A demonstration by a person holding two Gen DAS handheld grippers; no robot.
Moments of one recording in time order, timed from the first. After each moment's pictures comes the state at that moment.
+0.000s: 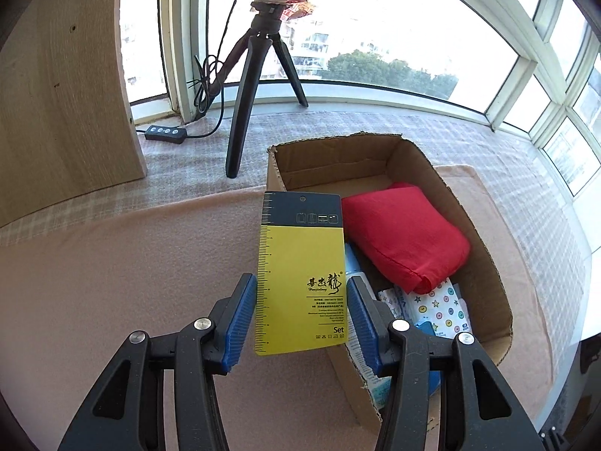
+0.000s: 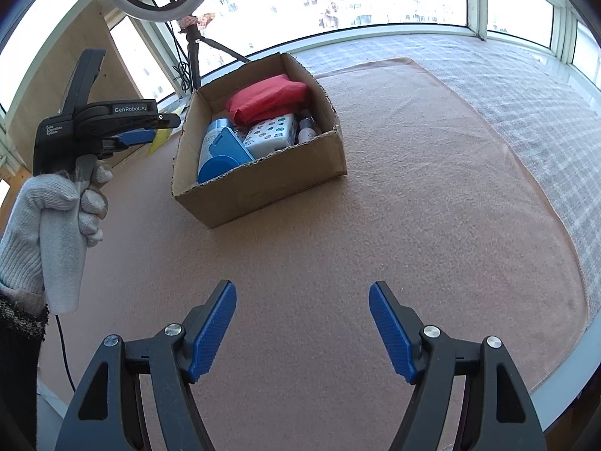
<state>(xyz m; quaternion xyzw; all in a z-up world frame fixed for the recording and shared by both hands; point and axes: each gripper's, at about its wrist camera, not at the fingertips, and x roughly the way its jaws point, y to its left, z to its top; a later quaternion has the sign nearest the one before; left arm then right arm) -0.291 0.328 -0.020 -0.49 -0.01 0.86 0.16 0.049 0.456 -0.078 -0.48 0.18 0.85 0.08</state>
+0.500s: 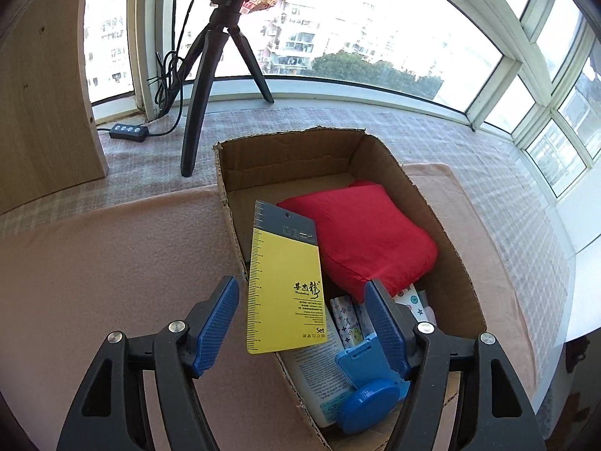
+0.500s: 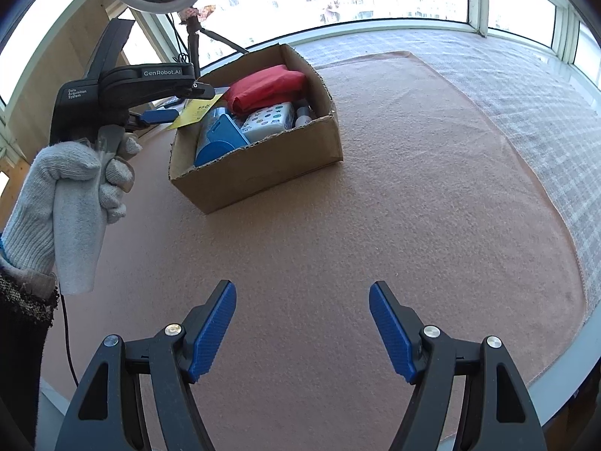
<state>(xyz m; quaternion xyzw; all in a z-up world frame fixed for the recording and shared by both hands) -0.290 0.358 -0.025 -0.49 -0.03 0.85 0.19 0.061 0.458 -0.082 -0.49 0.18 0.85 0.08</state>
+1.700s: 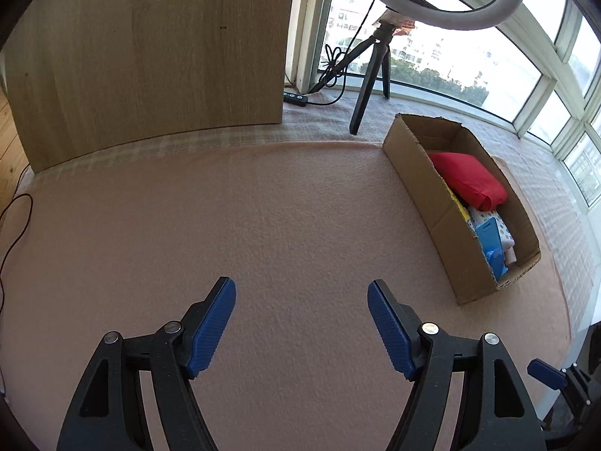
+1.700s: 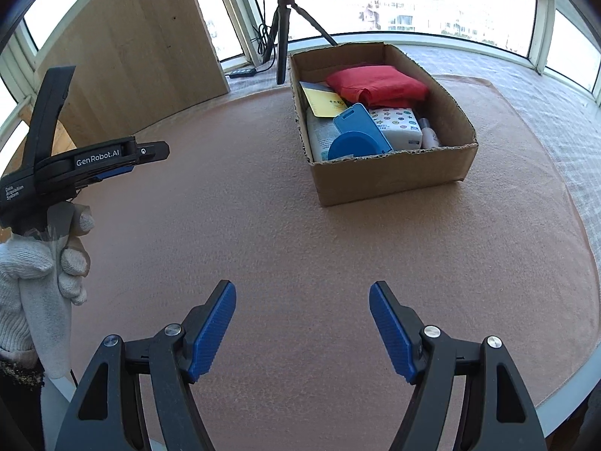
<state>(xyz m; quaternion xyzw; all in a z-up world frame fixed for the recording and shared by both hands) -0.191 0.151 -0.010 -0.49 -0.02 0.87 0.09 0.018 0.344 -0.064 -0.51 0.12 0.85 0.02</state>
